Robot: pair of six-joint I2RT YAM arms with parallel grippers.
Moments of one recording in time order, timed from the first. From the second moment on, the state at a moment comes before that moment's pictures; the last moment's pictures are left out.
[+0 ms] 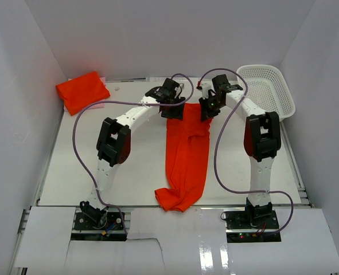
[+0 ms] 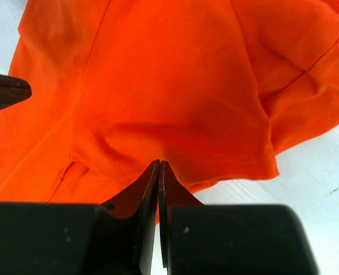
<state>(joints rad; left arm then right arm) -0.58 2.28 2.04 -0.69 0.07 -0.31 0.27 2.13 1.77 -0.75 -0.43 -0.22</state>
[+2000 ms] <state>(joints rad) -0.34 2.51 2.23 -0.55 0.01 -0.28 0.23 2.51 2.18 -0.45 -0.38 -0.19</state>
